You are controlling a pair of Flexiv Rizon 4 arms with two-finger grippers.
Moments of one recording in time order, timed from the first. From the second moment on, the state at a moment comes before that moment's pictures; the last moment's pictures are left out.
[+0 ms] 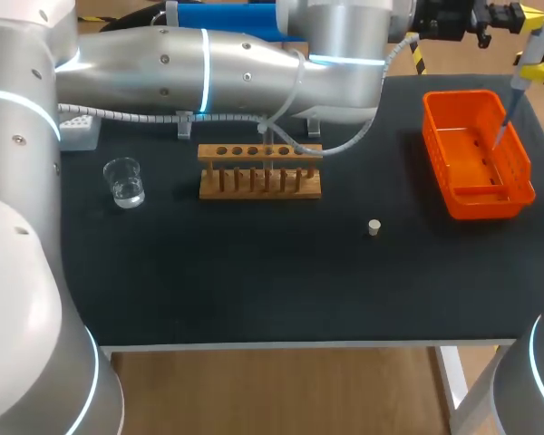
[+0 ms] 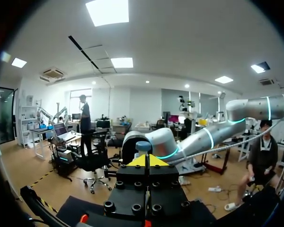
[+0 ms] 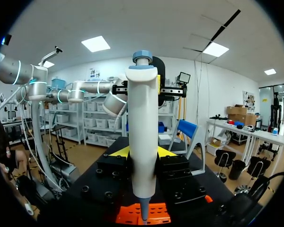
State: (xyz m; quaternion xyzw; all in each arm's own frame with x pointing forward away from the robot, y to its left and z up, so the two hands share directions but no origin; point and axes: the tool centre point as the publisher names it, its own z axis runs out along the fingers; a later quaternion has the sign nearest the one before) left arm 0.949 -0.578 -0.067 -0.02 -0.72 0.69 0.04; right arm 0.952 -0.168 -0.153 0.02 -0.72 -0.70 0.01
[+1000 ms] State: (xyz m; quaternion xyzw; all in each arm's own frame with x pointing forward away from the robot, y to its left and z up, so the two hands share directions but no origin) left arm 0.949 -0.577 -0.077 -0.02 -0.72 0.69 0.06; right arm 0.952 -0.168 -0.155 0.02 -0.72 -0.70 0.01
